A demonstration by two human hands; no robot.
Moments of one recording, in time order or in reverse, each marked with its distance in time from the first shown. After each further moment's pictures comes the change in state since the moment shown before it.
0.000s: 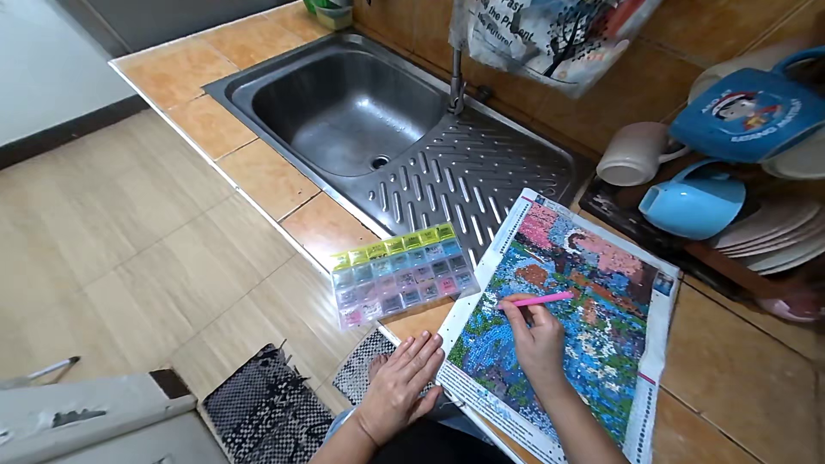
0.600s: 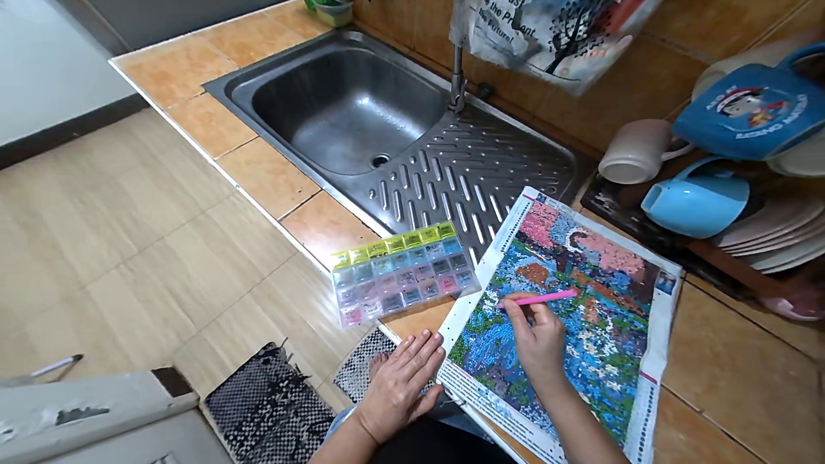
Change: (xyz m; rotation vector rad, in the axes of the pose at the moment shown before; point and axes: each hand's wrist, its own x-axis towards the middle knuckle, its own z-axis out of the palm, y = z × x) left_hand 0.001 0.001 -0.002 0.003 -0.010 -0.009; right_hand 0.000 0.000 0.001 0.033 0.013 0.014
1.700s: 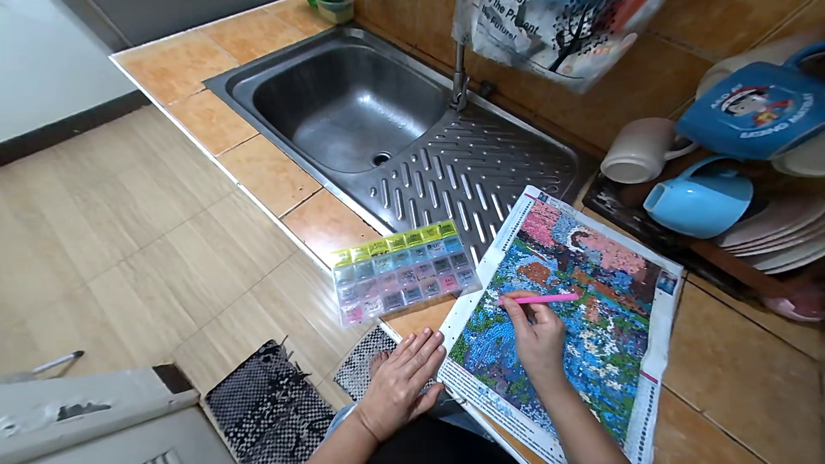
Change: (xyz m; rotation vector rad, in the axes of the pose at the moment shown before) left_hand 0.000 0.000 0.001 -0.005 -0.008 0.002; right_hand 0.000 0.000 0.002 0.107 -0.007 0.026
